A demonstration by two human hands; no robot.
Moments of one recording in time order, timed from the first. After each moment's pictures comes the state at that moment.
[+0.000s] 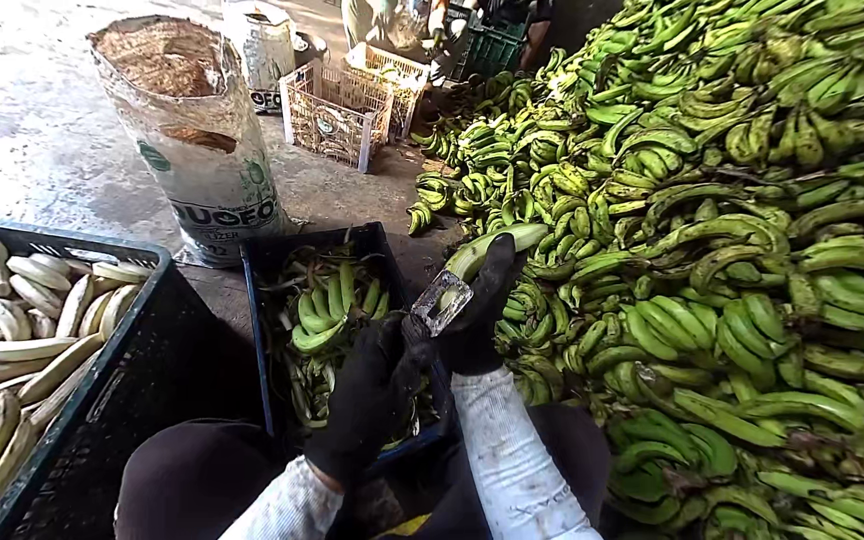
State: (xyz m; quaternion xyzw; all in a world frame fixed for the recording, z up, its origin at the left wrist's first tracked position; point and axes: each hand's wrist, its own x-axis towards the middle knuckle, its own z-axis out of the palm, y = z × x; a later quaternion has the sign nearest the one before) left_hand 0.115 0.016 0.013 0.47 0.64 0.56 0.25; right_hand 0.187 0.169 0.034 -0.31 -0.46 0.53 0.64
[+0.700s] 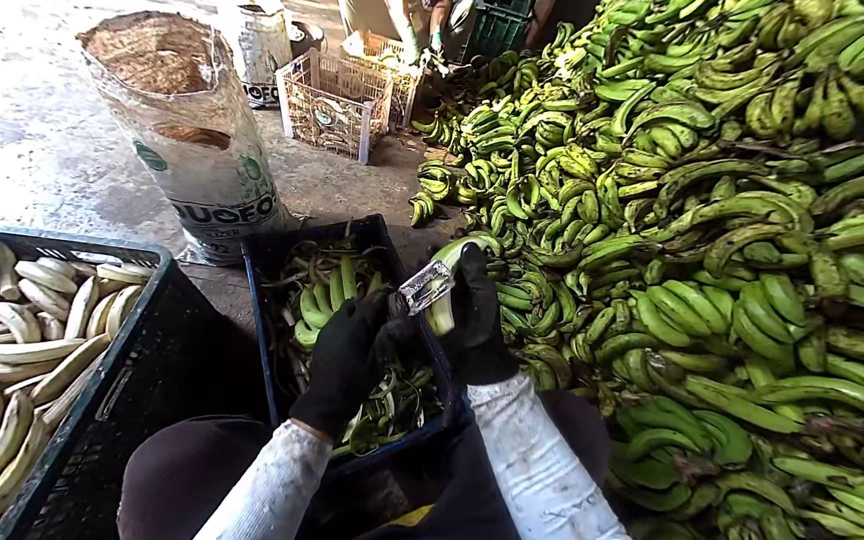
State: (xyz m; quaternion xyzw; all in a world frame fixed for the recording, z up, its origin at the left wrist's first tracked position) left_hand 0.078 0.035 -0.006 0.55 0.70 0.43 0.13; right_hand 0.211 0.171 0.019 -0.16 -0.40 0.77 0.48
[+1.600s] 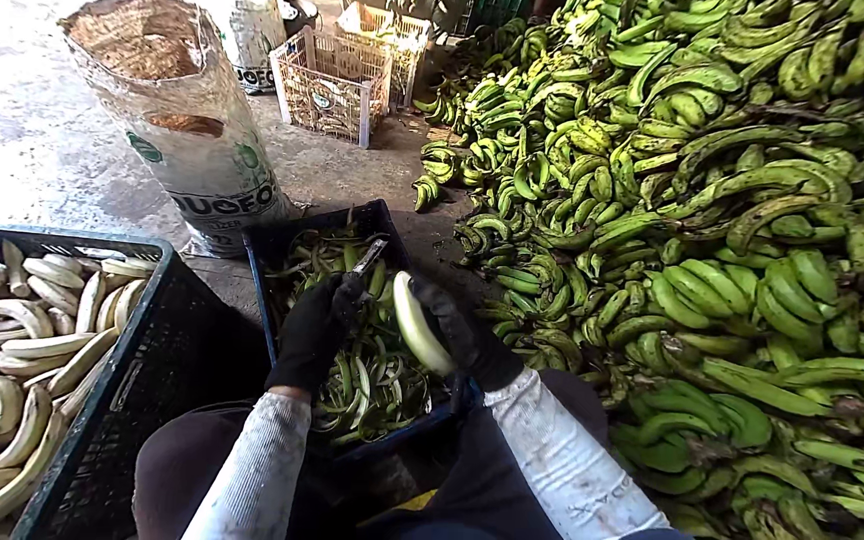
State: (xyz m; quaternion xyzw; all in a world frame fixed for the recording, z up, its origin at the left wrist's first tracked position) left_hand 0.040 0.039 0.006 0.43 0.81 0.34 0.22; right_hand 0.224 0.152 0.004 -0.29 -0.61 0.71 0.20
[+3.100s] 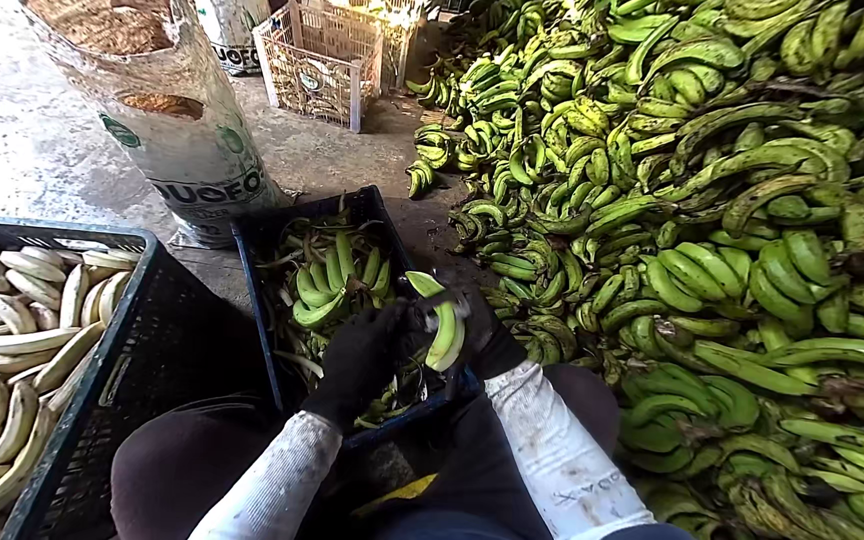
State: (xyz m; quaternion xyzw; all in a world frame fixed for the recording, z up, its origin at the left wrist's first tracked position) left_hand 0.101 0.033 -0.018 0.59 0.74 0.25 0.19; right_hand 0.260 0.171 -0.038 -0.25 -0.55 0.75 0.29
